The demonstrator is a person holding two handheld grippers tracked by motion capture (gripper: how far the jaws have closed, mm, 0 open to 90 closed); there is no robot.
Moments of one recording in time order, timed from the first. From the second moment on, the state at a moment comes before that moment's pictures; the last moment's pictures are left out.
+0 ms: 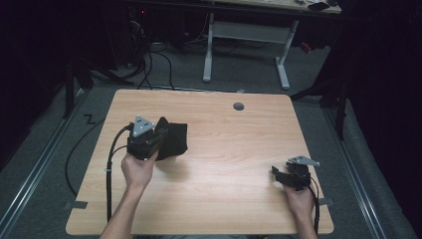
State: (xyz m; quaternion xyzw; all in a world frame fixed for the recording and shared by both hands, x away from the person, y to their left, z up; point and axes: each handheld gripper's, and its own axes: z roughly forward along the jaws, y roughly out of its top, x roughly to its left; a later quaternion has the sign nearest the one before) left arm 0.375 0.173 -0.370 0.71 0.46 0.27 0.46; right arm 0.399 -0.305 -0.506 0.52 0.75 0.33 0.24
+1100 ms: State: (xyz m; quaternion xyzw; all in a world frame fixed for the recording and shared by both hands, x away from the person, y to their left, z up) left arm 0.396 0.074 -0.383 0.76 0.39 0.21 0.48; right arm 0.399 -0.305 -0.506 0.52 0.75 0.33 0.24
